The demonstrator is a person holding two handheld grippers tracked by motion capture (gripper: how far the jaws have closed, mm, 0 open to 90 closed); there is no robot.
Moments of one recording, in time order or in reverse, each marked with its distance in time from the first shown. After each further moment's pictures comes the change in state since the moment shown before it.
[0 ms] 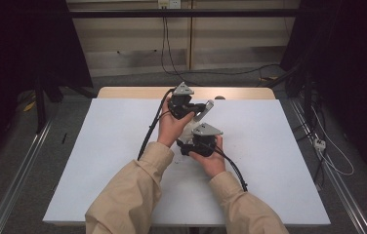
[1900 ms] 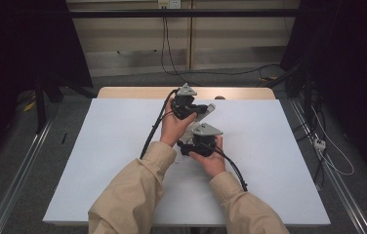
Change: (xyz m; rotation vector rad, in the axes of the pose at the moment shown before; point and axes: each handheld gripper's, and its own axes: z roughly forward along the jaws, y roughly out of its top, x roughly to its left) left arm 0.001 -0.003 0.012 0.017 -0.005 -0.004; right arm 0.000 0.000 0.000 0.001 -0.001 -0.002
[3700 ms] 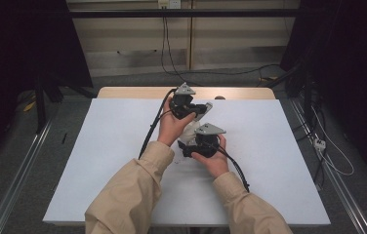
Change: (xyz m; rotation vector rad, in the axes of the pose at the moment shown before) left arm 0.000 0.004 -0.010 0.013 -0.003 -0.001; right arm -0.004 0.000 -0.008 0.052 0.009 0.052
